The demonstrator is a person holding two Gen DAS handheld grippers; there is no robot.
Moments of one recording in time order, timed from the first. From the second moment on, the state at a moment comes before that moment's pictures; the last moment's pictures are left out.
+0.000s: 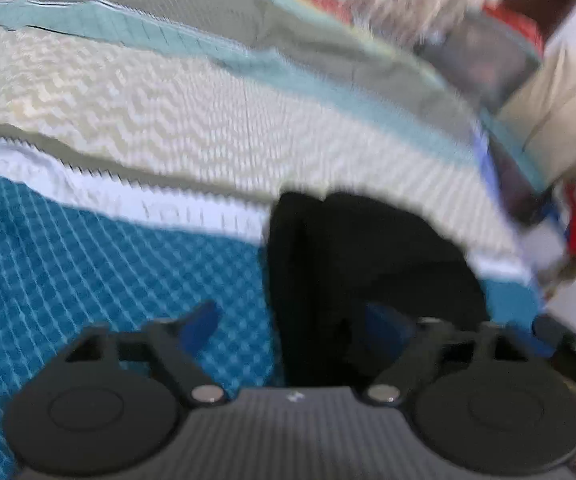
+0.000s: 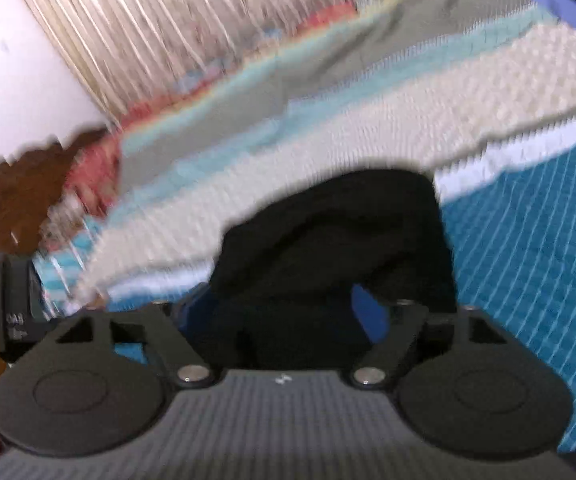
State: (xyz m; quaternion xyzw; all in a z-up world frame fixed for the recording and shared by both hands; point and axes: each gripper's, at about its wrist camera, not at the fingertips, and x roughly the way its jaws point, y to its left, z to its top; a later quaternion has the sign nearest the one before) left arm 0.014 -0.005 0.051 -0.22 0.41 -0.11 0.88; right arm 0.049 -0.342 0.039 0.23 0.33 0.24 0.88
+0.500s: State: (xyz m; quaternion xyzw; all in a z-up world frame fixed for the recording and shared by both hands) left arm 0.073 -0.030 -0.011 -0.30 0.49 -0.20 0.79; right arm 0.107 -0.408 -0.035 0.39 0.39 0.23 0.80
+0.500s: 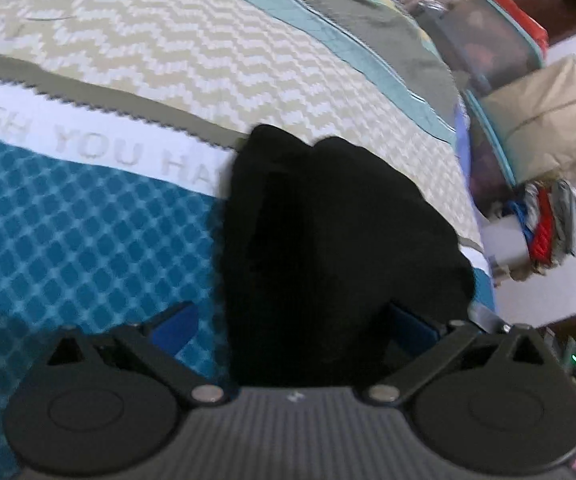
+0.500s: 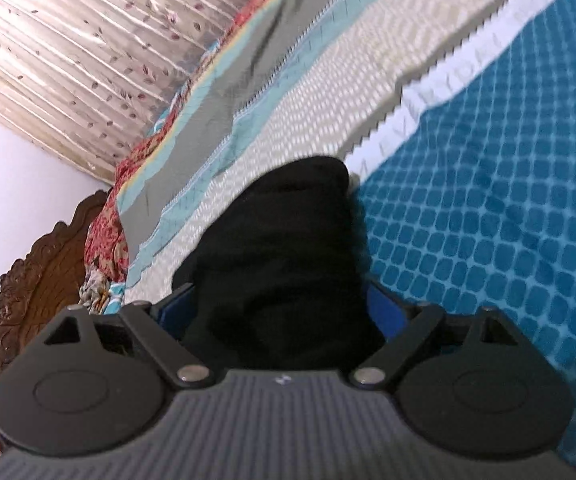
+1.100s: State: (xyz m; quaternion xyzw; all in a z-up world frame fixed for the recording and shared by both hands) left arm 0.161 0.018 0.102 -0.22 0.34 -0.18 0.90; right arm 0.189 -0.275 0.071 0.22 0.30 0.37 0.85
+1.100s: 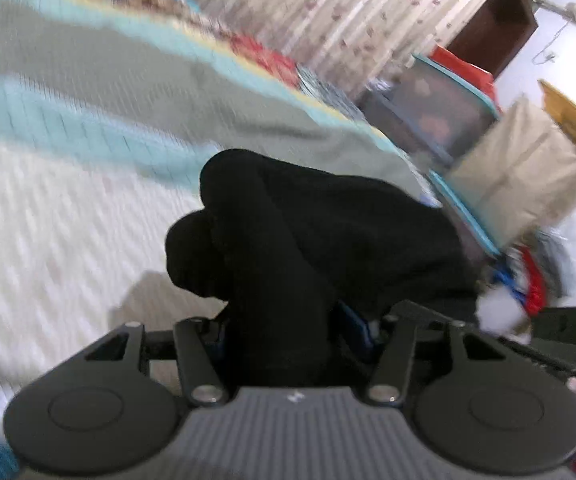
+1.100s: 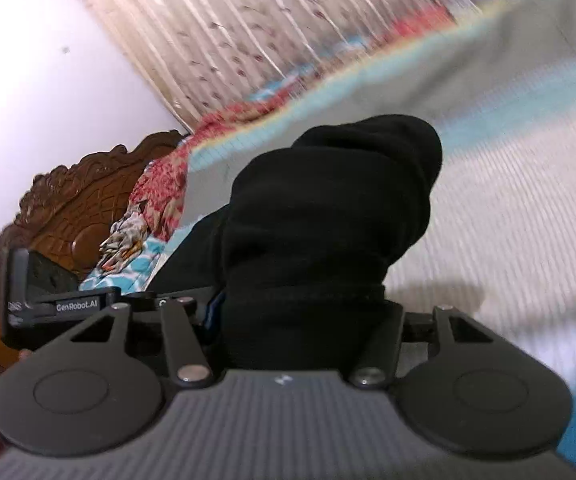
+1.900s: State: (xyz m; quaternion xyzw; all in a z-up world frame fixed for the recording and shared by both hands) left arm 0.231 0.024 0.062 -0.12 0.40 0.05 0.91; right arm 0.293 -0.225 0.020 0.16 0.35 0.24 0.89
